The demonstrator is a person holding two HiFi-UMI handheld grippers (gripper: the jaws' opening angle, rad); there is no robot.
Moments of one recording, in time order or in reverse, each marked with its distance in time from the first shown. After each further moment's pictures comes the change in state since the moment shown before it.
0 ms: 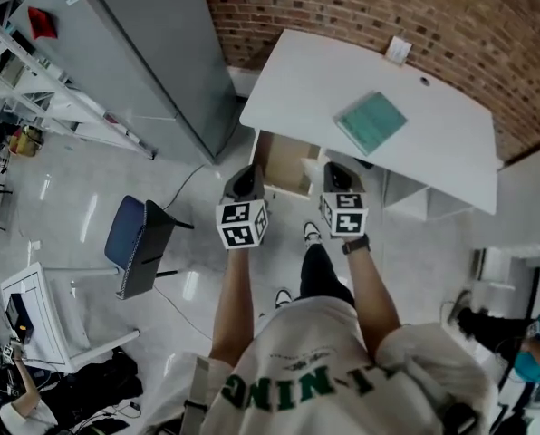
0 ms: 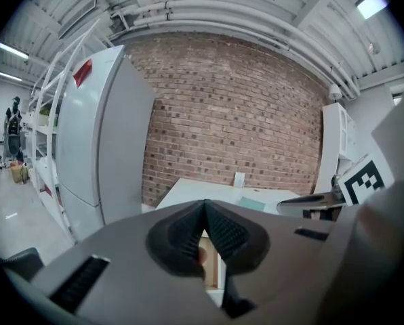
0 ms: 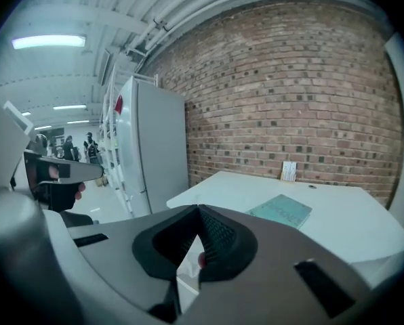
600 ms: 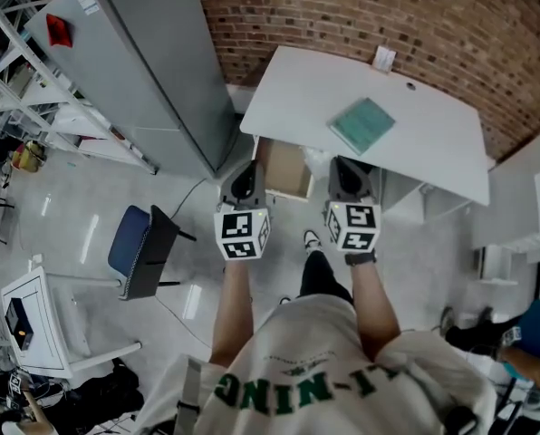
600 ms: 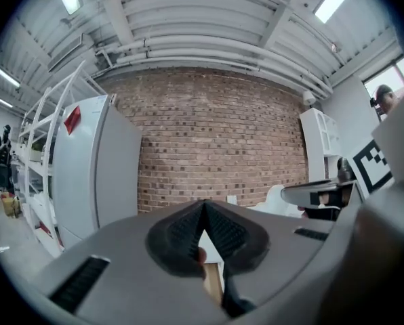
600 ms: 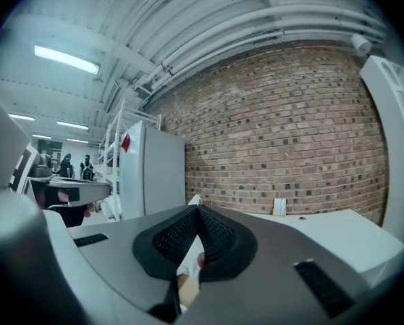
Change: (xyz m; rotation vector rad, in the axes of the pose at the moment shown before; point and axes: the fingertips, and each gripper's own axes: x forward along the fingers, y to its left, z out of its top) left arm -0.094 -0.048 0.073 0.158 -0.219 -0.035; right arm -0.129 0.020 0.083 0.001 -0.302 -0.052
